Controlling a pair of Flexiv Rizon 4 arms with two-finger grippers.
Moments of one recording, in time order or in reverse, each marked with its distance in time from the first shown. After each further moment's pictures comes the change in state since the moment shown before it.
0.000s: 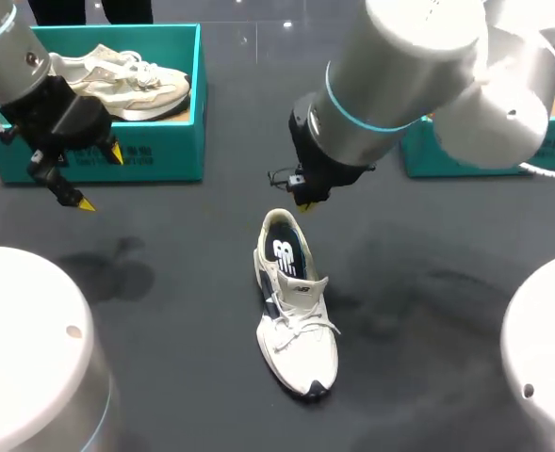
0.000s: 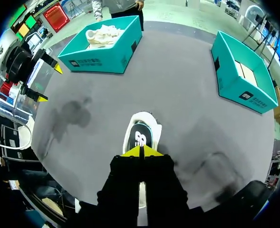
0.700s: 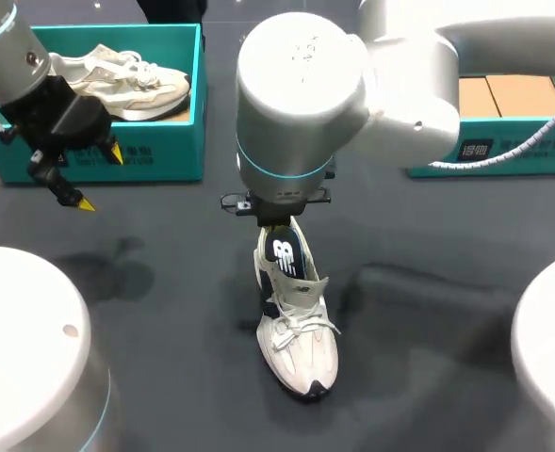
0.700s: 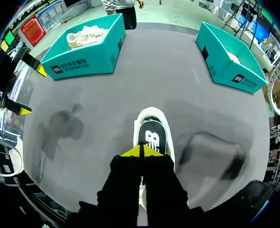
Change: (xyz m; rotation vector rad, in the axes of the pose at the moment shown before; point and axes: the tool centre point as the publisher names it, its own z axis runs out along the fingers) left arm 0.000 0.000 0.000 -0.001 0.001 0.000; right arm 0.034 -0.010 0.038 -0.021 -0.167 0.143
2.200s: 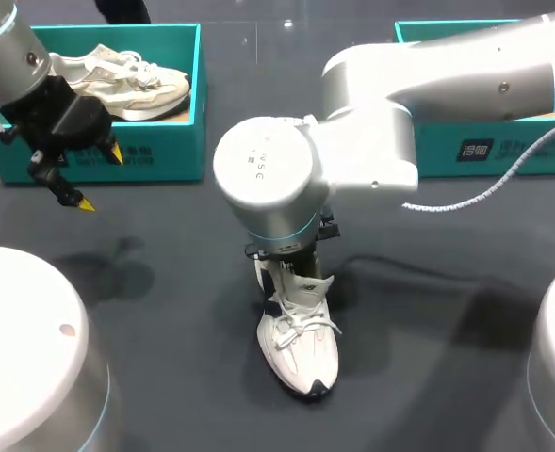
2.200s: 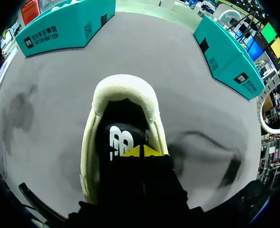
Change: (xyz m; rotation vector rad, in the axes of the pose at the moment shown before) left arm 0.000 0.000 0.000 -0.001 0.000 0.000; right arm -0.046 -0.022 0.113 0.015 -0.182 -0.087
